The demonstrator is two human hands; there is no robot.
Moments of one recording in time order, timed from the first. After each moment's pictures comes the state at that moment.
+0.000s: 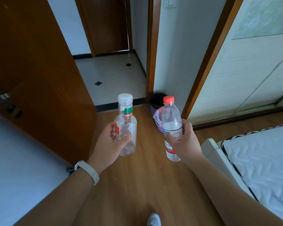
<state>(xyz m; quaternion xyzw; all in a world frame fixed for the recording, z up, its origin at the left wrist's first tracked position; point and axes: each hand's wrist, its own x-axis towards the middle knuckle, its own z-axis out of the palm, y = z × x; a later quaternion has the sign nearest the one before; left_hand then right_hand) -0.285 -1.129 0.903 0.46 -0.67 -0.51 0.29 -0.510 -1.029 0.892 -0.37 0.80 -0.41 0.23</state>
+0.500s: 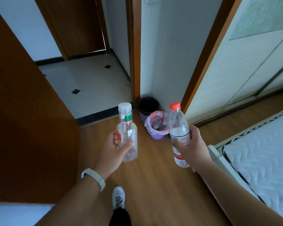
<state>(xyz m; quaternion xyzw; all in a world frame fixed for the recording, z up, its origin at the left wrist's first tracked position) -0.362 -1.305 0.860 0.43 -0.66 -0.57 0.25 -0.573 -1.157 0.871 -0.28 0.85 -0.40 0.20</state>
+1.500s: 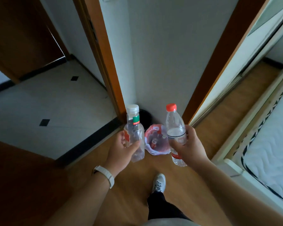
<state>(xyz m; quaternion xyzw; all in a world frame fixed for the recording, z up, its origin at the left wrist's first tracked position) -0.585 -1.616 0.825 0.35 -0.76 -0.54 0.10 -0.730 -1.431 0.830 -0.16 0.88 -0.42 0.18</state>
